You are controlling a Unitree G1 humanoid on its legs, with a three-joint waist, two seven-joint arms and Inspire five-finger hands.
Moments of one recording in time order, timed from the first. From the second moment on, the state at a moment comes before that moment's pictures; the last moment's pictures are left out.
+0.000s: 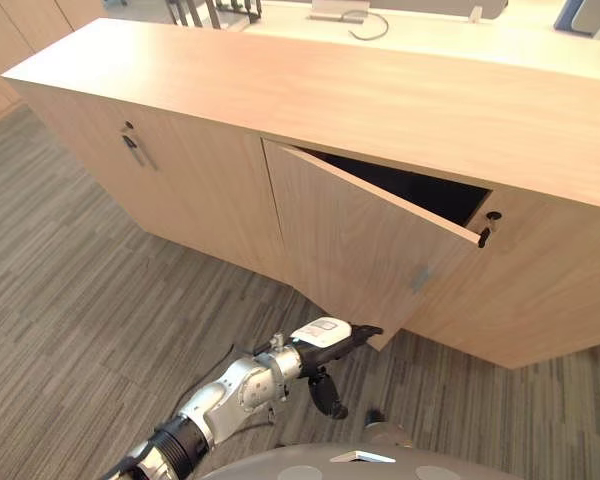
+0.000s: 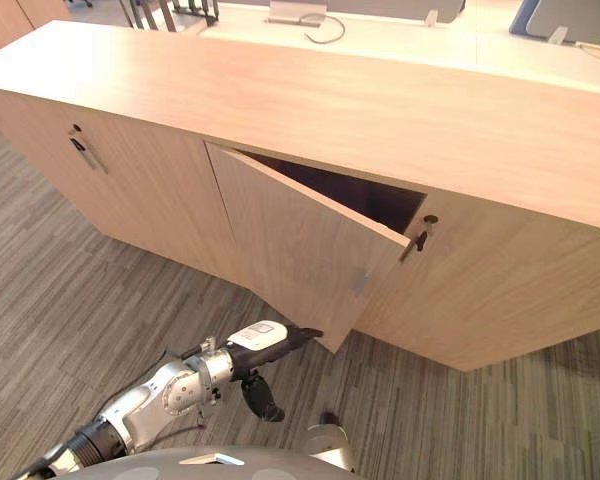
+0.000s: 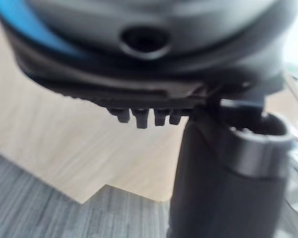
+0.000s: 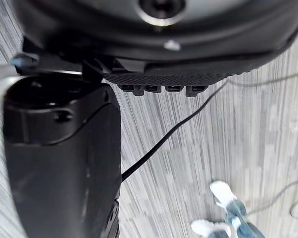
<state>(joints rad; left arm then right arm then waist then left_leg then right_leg) -0.01 0.31 -0.61 0.33 0.59 -0.25 -0.20 0.39 -0.18 0.20 1.09 -0.81 -0.07 0.38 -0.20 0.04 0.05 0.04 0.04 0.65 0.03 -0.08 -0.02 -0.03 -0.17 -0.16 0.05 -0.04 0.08</state>
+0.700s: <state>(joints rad) 0.26 -0.02 0.42 1.02 -0.16 -0.04 0.00 0.21 -0.20 0.05 1.07 -0.68 0.01 0.17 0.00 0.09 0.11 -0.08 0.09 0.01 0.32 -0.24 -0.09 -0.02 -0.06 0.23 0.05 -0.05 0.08</state>
